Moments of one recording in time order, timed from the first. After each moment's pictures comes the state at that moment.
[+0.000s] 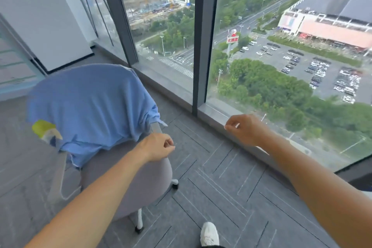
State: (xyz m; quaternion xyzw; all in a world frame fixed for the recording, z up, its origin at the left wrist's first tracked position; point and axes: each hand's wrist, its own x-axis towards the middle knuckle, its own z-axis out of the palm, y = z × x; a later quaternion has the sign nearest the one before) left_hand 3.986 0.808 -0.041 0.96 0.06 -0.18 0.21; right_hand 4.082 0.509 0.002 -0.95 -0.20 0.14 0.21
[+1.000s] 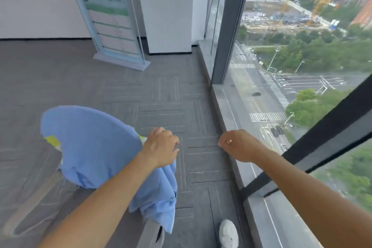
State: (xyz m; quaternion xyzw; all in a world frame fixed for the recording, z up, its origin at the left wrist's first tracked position) left_hand 4.413 1.058 -0.051 0.95 0.30 -0.05 0.02; right_hand 4.643 0.907 -0.014 -0.81 -0.53 0.24 0.06
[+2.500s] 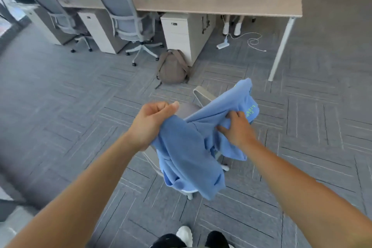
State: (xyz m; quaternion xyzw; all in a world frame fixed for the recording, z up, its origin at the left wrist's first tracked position) left_hand 4.498 1.097 0.076 0.04 0.76 0.64 0.12; right_hand 4.463 1.356 -0.082 -0.07 -0.94 0.33 -0.02
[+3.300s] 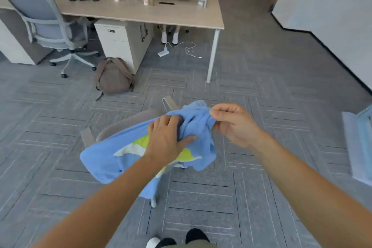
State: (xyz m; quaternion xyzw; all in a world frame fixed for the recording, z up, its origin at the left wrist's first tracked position) left_hand 4.533 1.172 -0.013 0.30 0.91 0.29 -0.08; right_hand 4.598 1.371 0.063 -0.02 -0.63 0.78 -0.02
